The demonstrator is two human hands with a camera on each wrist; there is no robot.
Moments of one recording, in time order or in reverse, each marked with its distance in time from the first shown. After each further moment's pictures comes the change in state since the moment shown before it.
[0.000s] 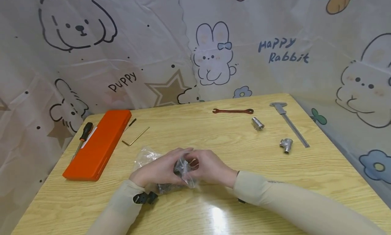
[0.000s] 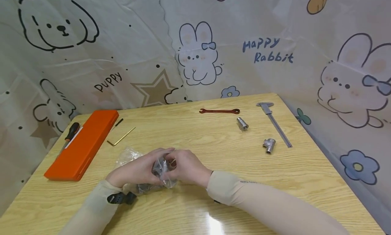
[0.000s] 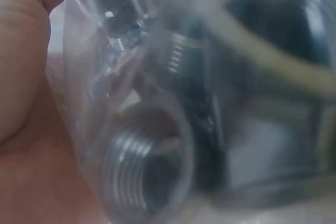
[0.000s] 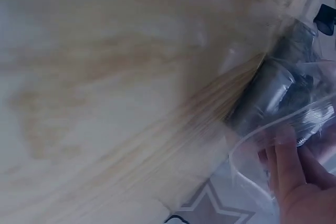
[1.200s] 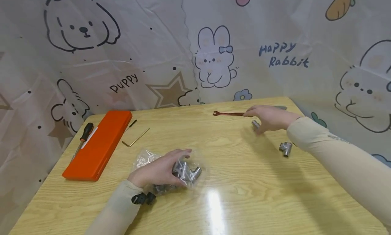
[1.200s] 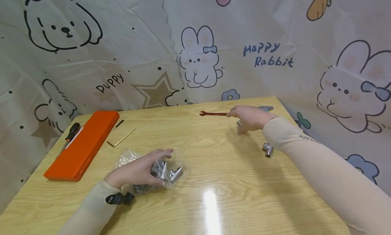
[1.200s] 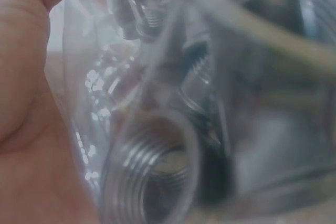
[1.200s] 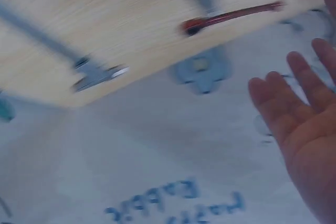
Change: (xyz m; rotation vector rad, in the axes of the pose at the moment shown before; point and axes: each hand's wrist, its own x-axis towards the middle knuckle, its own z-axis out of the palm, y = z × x) left_hand -0.001 0.001 -0.001 0.012 -0.022 -0.064; right_hand -0.016 0.088 -0.204 -0.590 -0.226 0.192
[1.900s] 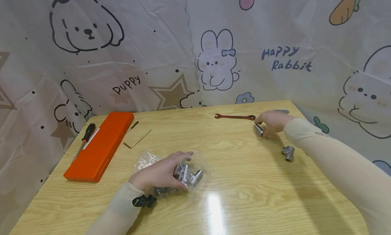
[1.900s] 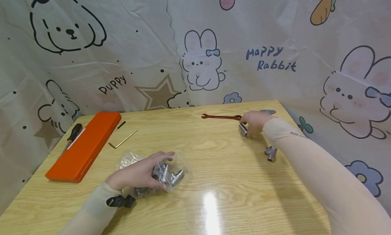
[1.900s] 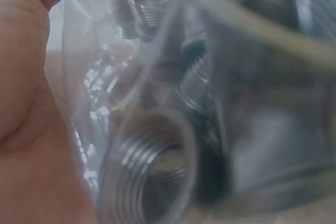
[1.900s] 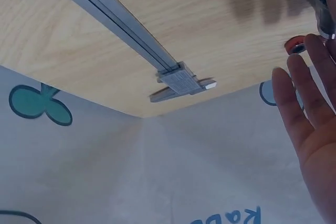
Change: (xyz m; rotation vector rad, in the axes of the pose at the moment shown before) left_hand -0.001 -0.001 0.000 -0.009 -0.007 -0.002; right_hand 0.026 0.058 0.024 -0.018 -0.102 0.080
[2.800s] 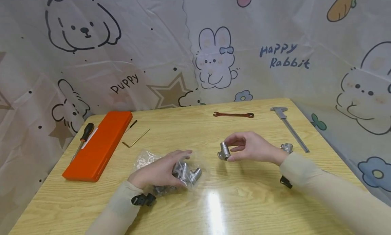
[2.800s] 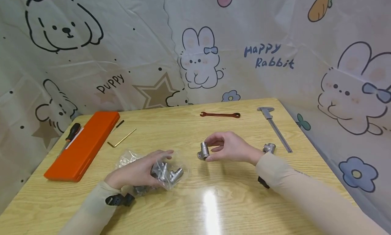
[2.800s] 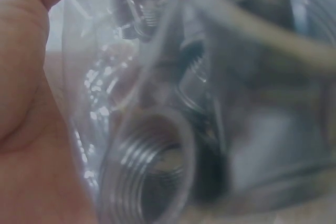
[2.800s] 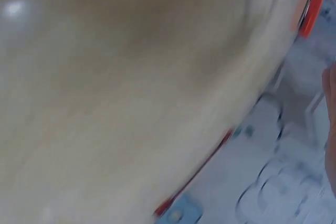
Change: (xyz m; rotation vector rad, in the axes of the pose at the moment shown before) left_hand 0.000 0.003 -0.001 0.019 -0.002 0.003; right_hand -0.041 -0.114 0.053 0.904 0.179 -0.253
